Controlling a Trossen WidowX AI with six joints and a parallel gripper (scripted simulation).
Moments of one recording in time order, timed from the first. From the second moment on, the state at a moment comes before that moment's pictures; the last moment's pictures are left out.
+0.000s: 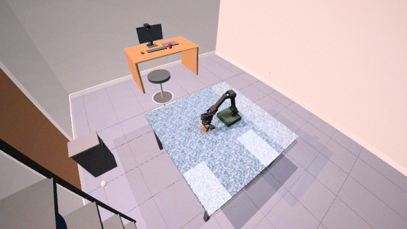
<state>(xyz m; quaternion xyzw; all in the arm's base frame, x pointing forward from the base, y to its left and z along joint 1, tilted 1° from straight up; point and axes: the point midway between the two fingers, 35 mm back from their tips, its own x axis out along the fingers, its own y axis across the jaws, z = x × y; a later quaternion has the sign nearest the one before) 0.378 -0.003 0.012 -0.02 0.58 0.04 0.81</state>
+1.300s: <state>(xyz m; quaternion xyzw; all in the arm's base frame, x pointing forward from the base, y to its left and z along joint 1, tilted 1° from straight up) 0.390 -0.004 -0.007 -0.01 0.36 0.04 0.93</state>
